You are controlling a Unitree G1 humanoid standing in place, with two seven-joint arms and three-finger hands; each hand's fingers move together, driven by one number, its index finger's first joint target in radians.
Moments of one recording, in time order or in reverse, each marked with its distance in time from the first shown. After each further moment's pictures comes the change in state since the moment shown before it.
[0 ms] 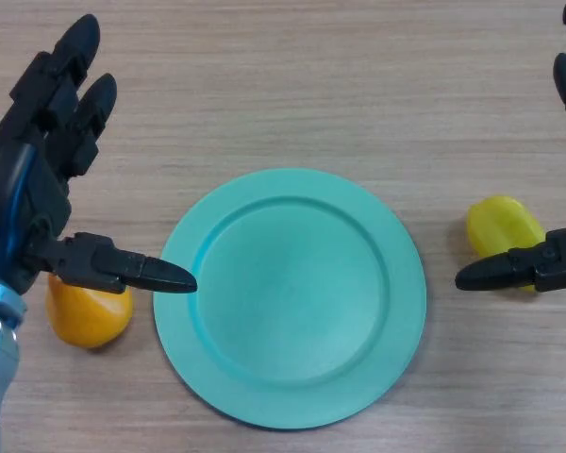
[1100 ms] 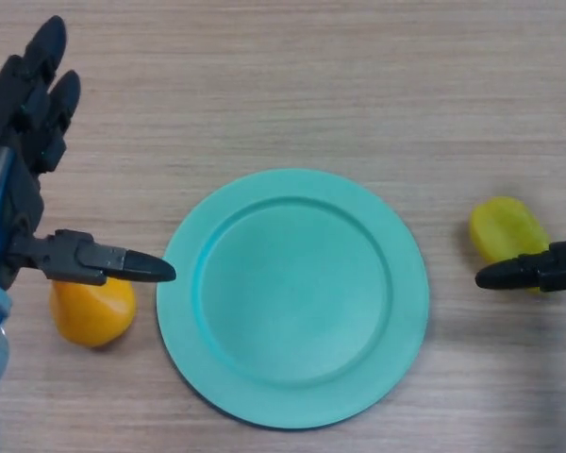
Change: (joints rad) left arm -0.010 0.003 0.024 0.132 0.075 -0.145 0.042; right arm -0.090 -0.045 -0.034 0.721 -0.072 -0.452 -0.069
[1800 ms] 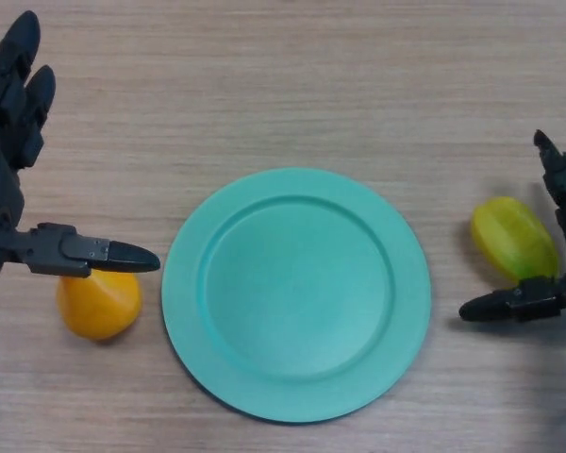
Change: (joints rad) left arm -0.006 0.023 0.015 0.036 0.001 -0.019 0.004; right arm -0.092 -0.005 0.076 0.422 -0.108 -0.247 -0.169
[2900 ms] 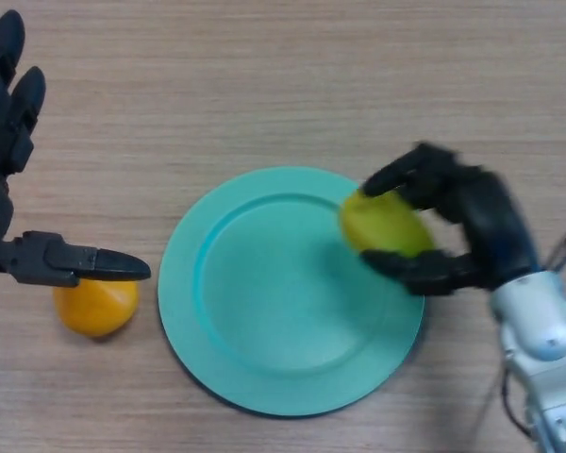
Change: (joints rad) left arm 0.040 -0.003 0.039 -0.085 -0.050 0.054 -0.018; right arm 0.065 0.135 0.300 -0.566 0.023 0.441 0.120
